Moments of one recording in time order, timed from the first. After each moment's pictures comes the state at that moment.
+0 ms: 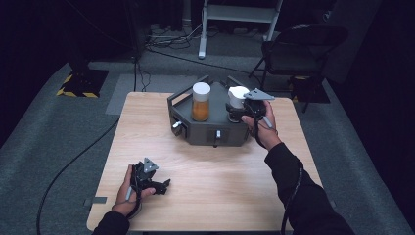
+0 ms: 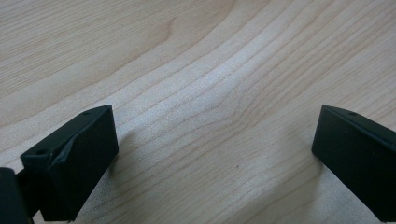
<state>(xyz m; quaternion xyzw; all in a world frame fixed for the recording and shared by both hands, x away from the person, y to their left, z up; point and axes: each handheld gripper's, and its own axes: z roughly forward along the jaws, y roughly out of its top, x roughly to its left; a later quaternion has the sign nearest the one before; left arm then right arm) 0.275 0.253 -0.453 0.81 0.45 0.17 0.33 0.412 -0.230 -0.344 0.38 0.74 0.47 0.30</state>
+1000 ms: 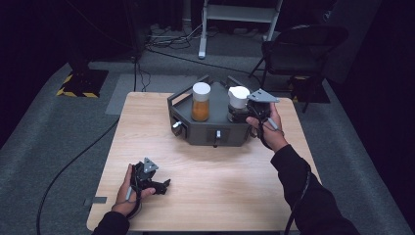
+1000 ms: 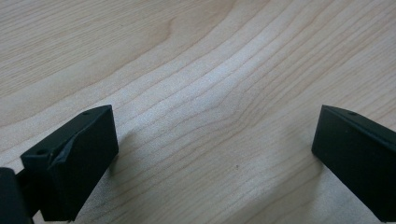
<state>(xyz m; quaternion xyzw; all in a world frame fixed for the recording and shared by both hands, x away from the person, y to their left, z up) 0.275 0.253 -0.453 0.81 0.45 0.17 0.33 0.390 -0.236 -0.337 0.36 0.74 0.47 0.33</state>
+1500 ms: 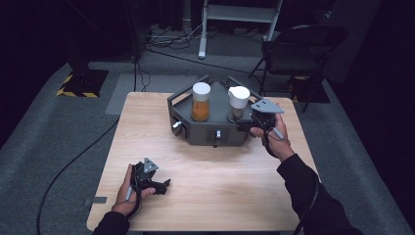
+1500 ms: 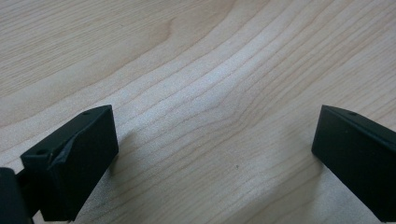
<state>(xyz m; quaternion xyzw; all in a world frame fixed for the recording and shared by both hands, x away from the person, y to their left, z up) 0.275 0.253 -0.453 0.81 0.45 0.17 0.33 0.361 -0.248 -0.349 0.34 0.74 0.46 0.35</state>
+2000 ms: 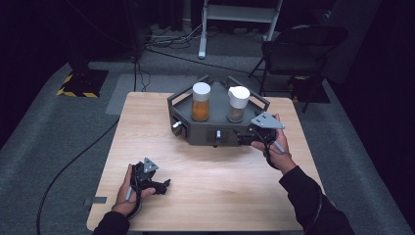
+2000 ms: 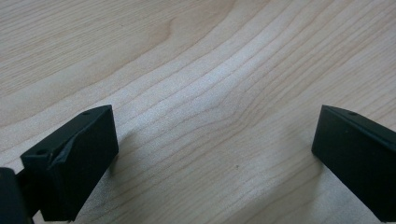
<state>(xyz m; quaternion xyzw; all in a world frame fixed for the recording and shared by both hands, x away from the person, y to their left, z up) 0.275 0.253 -0.453 0.81 0.45 0.17 0.33 0.329 -0.256 -0.375 0.31 0.75 0.47 0.36</state>
